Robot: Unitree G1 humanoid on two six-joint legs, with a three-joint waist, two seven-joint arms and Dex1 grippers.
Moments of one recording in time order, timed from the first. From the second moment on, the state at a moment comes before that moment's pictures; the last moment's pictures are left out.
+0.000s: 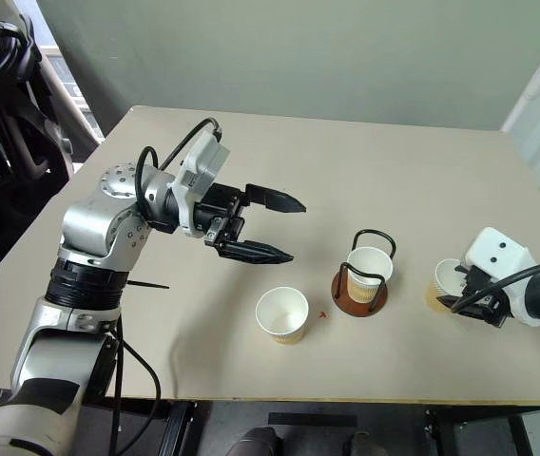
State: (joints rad) left arm -0.96 0.60 -0.13 0.14 -0.51 0.51 -1.48; right arm -0.03 -1.20 -0.33 -0.55 0.42 0.85 0.91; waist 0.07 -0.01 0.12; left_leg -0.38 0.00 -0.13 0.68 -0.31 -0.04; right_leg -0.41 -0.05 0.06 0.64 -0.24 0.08
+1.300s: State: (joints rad) left arm -0.96 0.62 -0.13 0.13 -0.51 0.51 -1.48; right arm -0.18 -1.20 -0.06 -0.33 0.26 0.69 0.99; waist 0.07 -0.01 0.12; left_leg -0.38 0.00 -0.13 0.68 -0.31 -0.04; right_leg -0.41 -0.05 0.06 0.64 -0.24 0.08
